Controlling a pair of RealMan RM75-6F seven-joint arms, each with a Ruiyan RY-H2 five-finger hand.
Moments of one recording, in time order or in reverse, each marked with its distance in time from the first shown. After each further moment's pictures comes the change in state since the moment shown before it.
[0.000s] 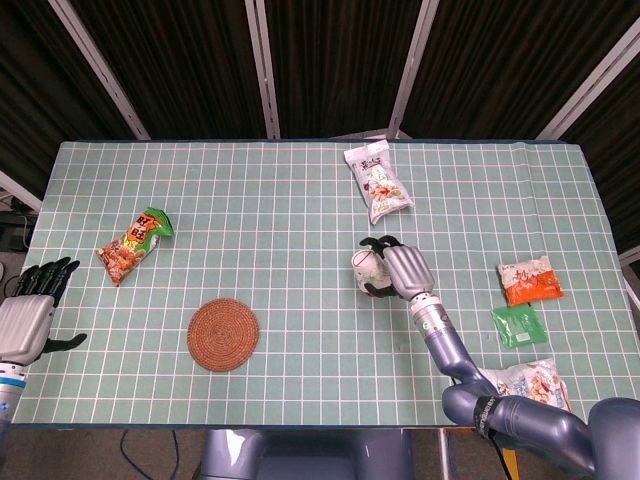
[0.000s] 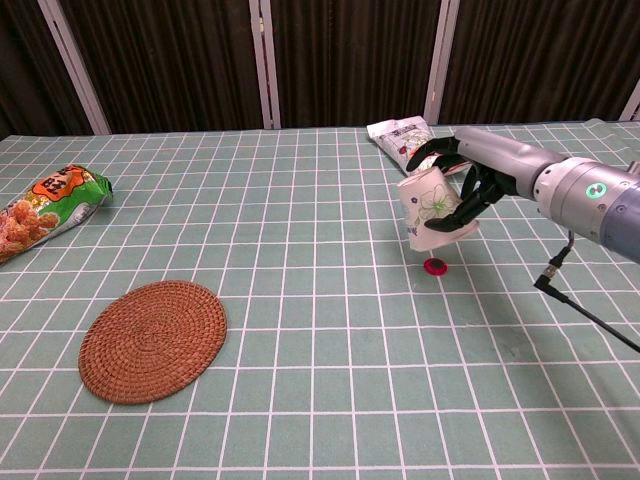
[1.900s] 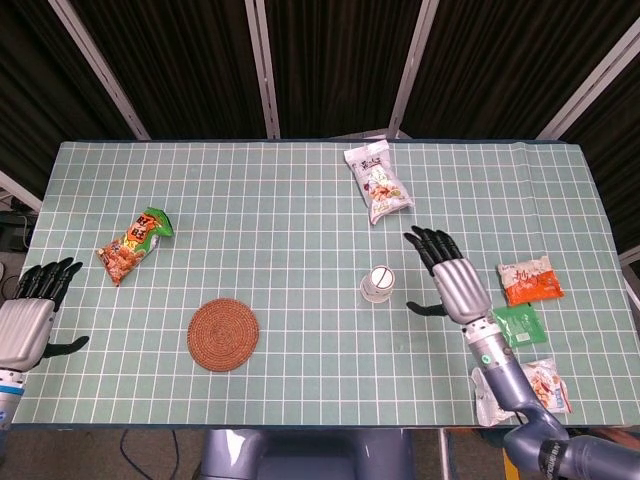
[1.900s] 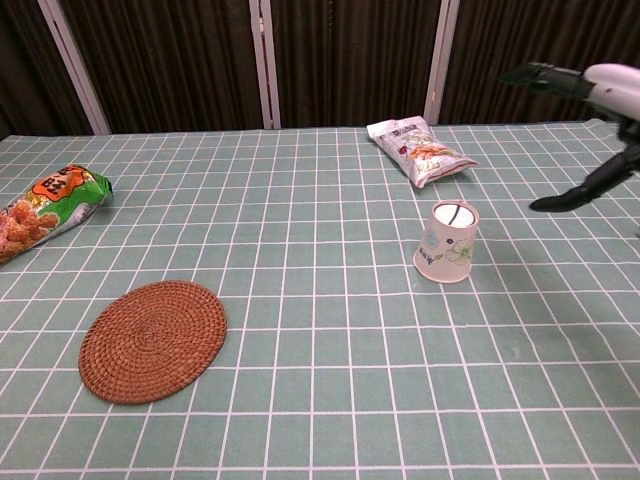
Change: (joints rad) left arm 0.022 0.017 0.018 -0.032 0.083 0.071 -0.007; right arm -0.202 0.283 -0.143 -0.213 -0.329 0.302 0.161
